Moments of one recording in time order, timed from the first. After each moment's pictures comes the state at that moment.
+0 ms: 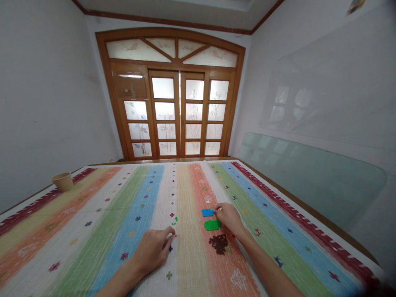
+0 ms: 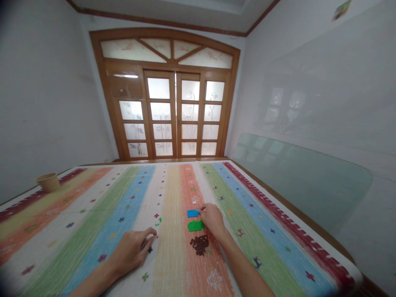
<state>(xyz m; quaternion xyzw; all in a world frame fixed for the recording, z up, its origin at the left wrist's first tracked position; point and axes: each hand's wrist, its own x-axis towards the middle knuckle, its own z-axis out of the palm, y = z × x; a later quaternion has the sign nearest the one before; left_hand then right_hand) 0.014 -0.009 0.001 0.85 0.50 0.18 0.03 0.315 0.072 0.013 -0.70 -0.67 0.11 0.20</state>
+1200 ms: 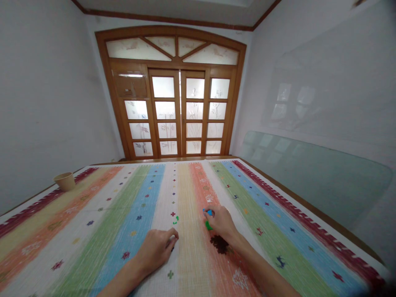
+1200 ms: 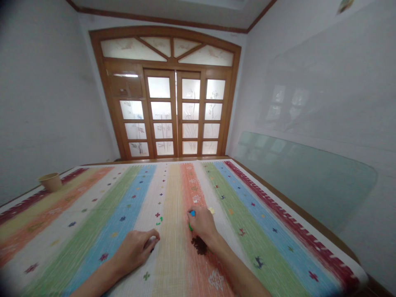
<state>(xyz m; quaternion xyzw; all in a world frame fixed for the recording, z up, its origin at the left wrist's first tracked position) 0.016 -0.008 -0.006 0.86 0.48 0.18 0.04 0.277 0.047 0.022 -0.61 -0.74 0.12 0.26</state>
